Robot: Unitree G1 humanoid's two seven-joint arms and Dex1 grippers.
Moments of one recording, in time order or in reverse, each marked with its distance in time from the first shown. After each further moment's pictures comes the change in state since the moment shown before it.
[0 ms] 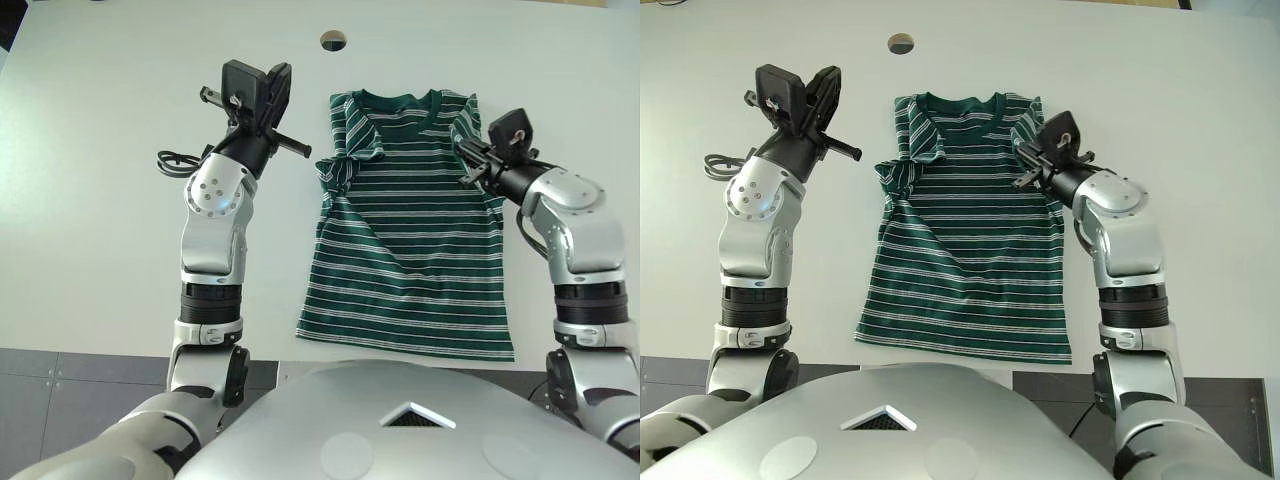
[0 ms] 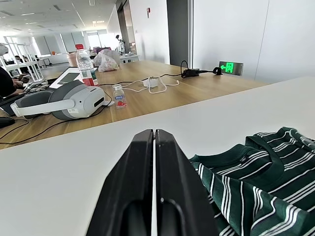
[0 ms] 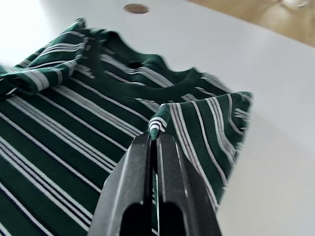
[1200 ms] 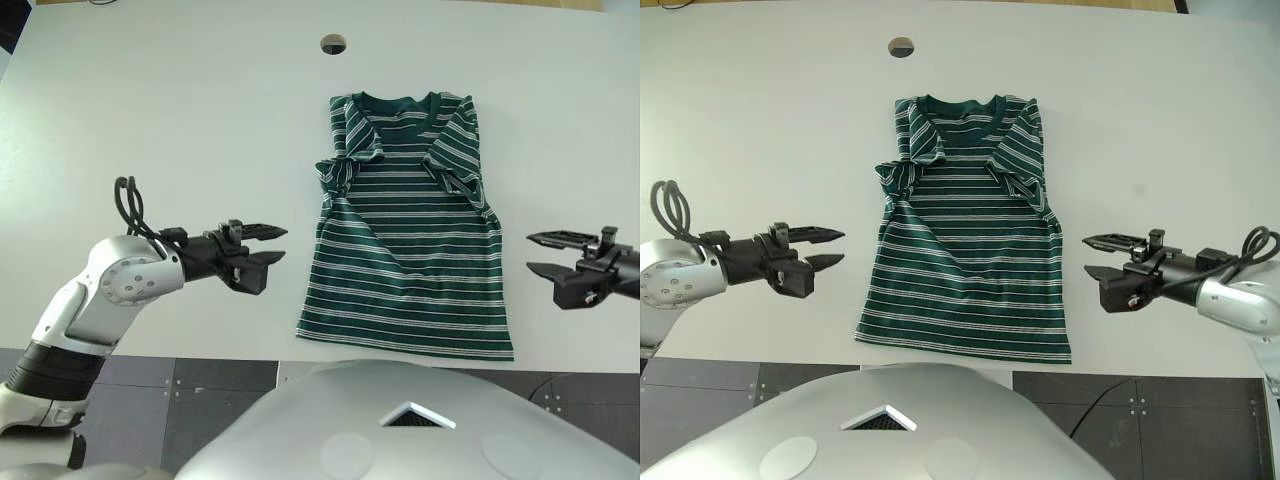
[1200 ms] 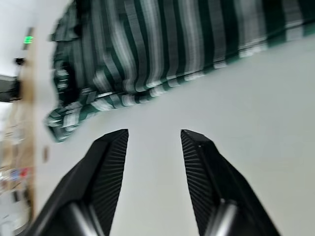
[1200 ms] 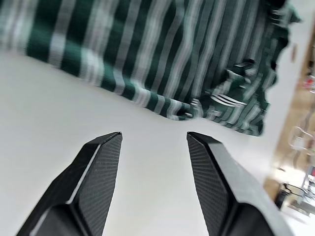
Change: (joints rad) left arm 0.388 0.817 -0.174 -0.145 0.371 -0.702 -0.531; right arm 0.700 -0.722 -0.257 -0.121 -0.479 -1.226 0.267
